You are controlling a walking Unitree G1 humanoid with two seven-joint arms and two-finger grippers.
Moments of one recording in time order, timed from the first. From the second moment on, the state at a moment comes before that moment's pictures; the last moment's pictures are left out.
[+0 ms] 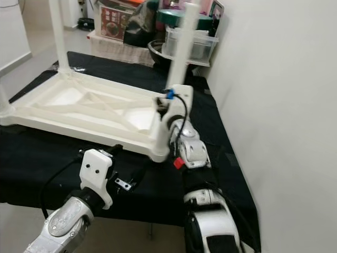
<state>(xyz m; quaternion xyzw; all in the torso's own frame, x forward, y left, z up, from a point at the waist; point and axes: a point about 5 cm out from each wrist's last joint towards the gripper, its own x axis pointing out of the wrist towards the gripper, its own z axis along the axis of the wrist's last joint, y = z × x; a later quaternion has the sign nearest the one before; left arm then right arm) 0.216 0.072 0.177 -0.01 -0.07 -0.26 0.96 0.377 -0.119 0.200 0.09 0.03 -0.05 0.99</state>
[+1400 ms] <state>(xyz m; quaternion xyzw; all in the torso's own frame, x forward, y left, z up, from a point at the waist) 0.217 0.069 0.179 -0.01 -0.07 -0.27 0.96 0.347 -0.083 0.213 0.12 0.01 0.60 0.79</state>
